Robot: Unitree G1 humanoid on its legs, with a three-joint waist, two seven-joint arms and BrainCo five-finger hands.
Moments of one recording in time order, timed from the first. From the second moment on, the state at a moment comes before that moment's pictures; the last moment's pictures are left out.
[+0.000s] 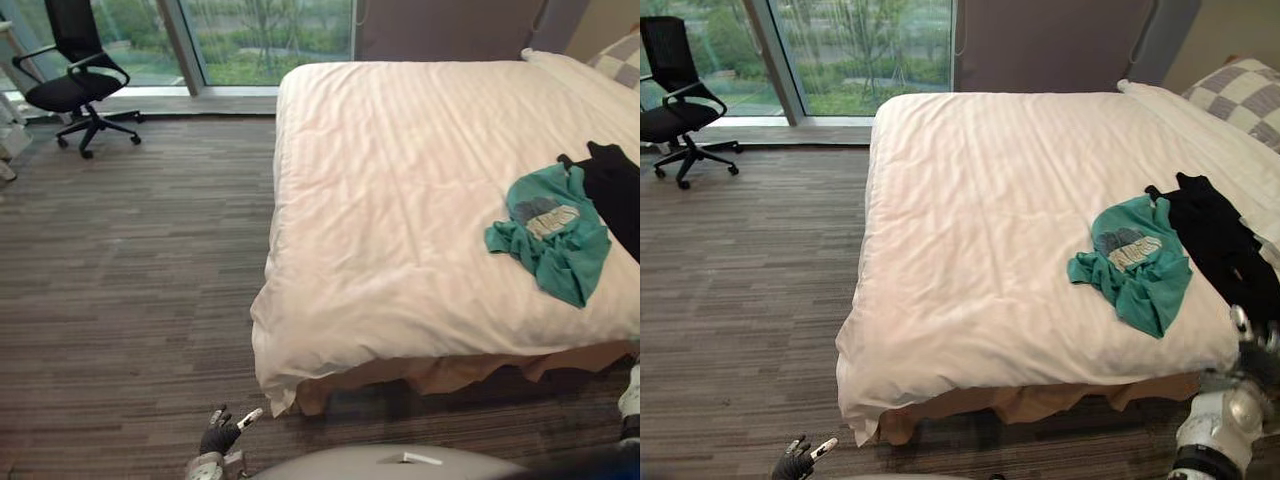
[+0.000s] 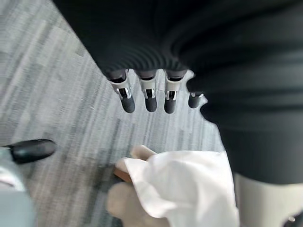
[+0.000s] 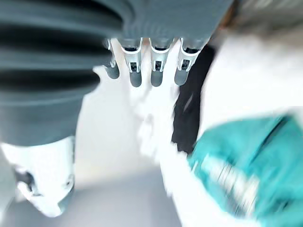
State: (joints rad) left arm 0.23 0.14 0.20 0.96 -0.18 -0.17 0.00; right arm -0.17 -0.57 -0.62 0.69 0.56 -0.25 0.04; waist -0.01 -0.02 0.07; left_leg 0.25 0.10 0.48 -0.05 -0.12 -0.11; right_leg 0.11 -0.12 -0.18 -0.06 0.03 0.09
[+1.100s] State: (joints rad) left arm -0.07 0.21 0.12 0.80 -0.26 -0.16 0.10; right arm -0.81 -0.27 0.19 0.53 0.36 -0.03 0.12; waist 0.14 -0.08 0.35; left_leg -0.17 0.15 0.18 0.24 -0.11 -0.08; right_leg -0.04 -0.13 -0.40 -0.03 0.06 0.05
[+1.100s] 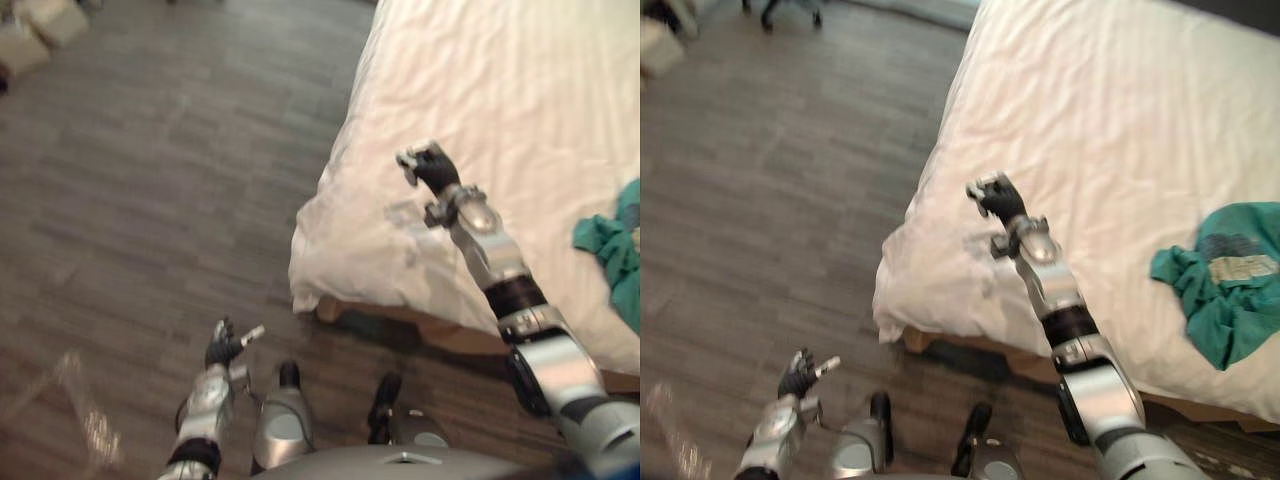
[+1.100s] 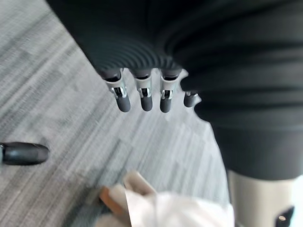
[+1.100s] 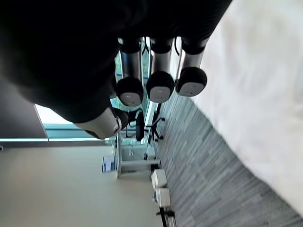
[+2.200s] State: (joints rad) left arm -0.64 0.00 0.09 0.66 -0.37 -0.07 0.21; right arm -1.07 -0.01 0.29 0.64 0.52 0.12 -0.01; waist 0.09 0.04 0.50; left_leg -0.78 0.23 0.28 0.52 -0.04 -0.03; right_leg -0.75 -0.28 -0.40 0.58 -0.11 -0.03
